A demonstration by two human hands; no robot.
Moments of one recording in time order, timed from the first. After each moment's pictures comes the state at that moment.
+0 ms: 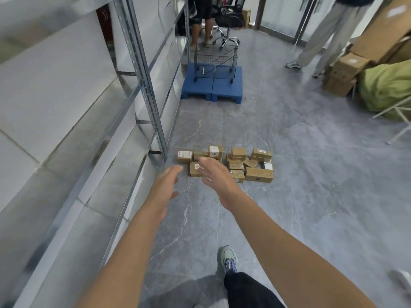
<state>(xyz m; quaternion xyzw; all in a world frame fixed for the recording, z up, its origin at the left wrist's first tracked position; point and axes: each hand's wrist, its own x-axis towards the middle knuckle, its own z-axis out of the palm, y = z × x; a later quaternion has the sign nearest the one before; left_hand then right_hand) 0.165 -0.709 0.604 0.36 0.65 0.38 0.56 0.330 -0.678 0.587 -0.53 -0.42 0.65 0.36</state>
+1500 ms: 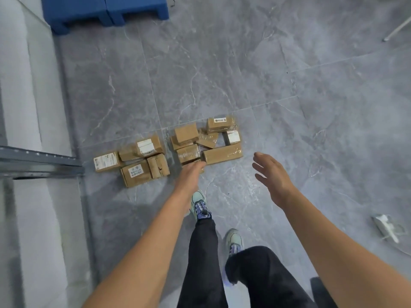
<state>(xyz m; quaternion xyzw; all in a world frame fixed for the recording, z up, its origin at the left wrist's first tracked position) 0.537 -0.178 0.293 0.35 0.65 0.06 0.68 0.758 -0.254 0.304 -0.75 -0.09 0.56 0.35</state>
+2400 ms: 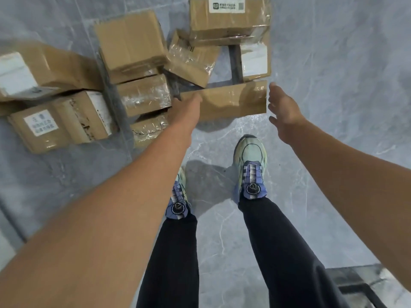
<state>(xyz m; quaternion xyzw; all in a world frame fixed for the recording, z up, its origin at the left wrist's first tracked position) 0.675 -0.084 -0.177 0.20 0.78 -0.02 0.60 0.892 -0.144 -0.194 -0.79 -0.03 0.59 0.19</state>
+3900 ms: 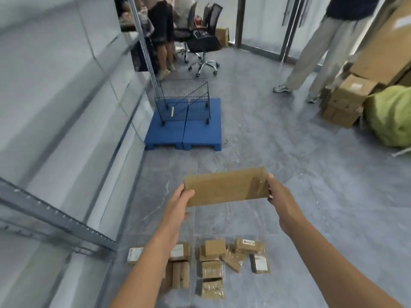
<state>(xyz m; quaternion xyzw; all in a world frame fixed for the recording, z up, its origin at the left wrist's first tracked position) 0.503 -0.013 0.547 0.36 0.64 0.36 0.58 0.770 -0.004 0.516 -0.69 -0.31 0.50 0.41</state>
